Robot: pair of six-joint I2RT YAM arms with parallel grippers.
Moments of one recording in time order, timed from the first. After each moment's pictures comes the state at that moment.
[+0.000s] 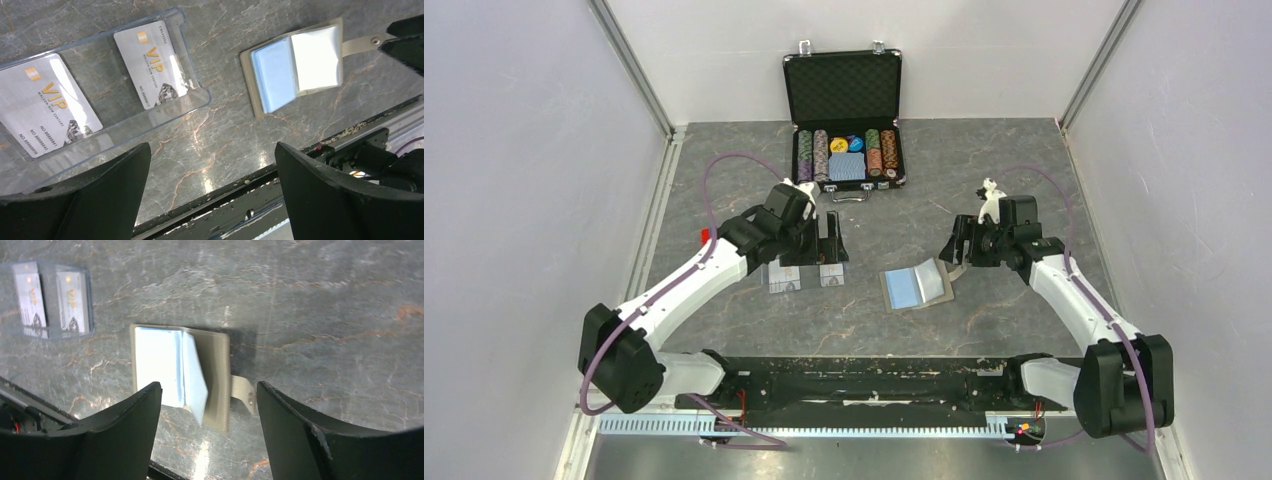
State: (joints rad) left arm -0.61 1.29 1.04 -0.62 0.12 -0.58; right arm 0.12 1.18 0.72 -0.40 -0.36 0.25
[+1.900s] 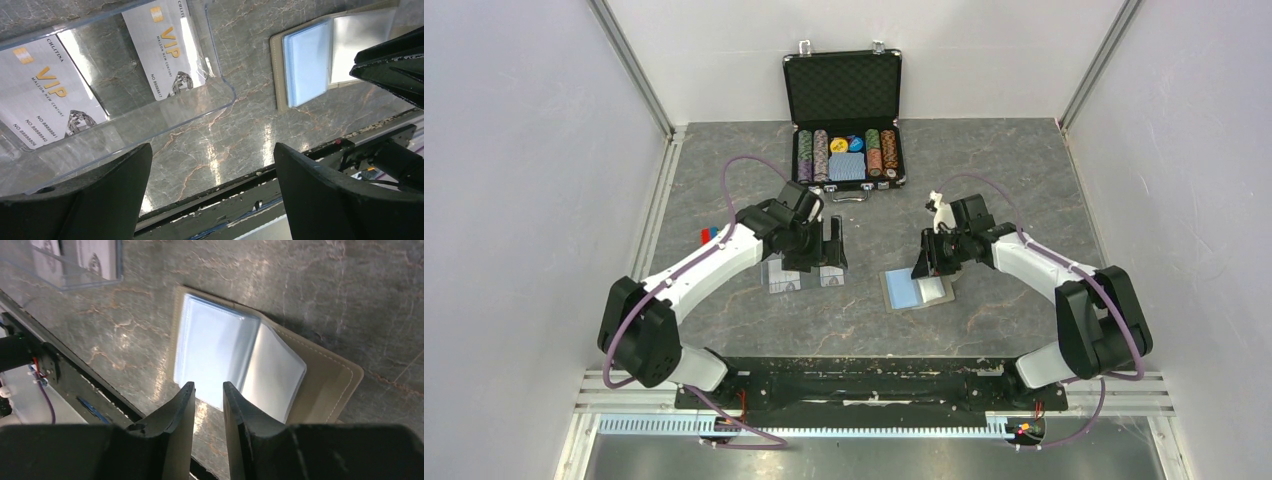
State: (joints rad) left arm -0.59 1.43 1.08 -0.70 0.14 -0.56; right arm 0.34 1.47 0.80 -0.38 -0.50 0.24
